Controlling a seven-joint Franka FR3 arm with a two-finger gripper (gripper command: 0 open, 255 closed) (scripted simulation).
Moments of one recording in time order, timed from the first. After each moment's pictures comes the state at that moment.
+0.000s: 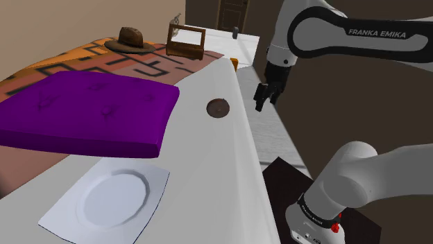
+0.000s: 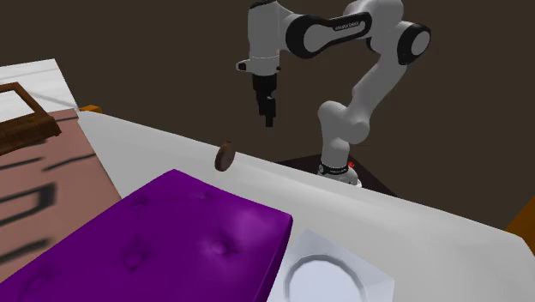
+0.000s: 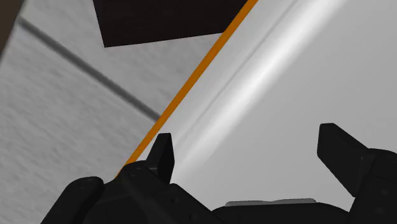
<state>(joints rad) 0.00 -0.75 0.03 -2.45 0.00 1.68 0.07</state>
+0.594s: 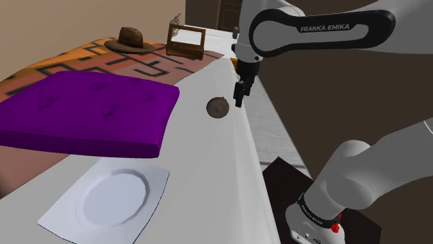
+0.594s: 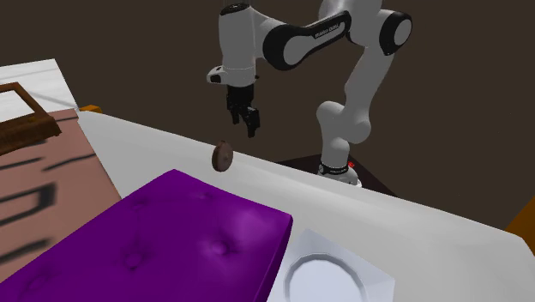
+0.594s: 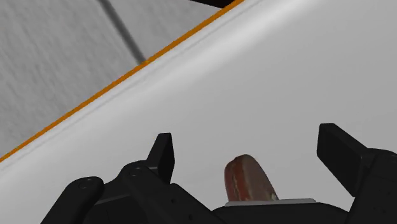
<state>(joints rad) 0.09 -0.45 0.06 -2.25 -0.10 1.75 -0.17</state>
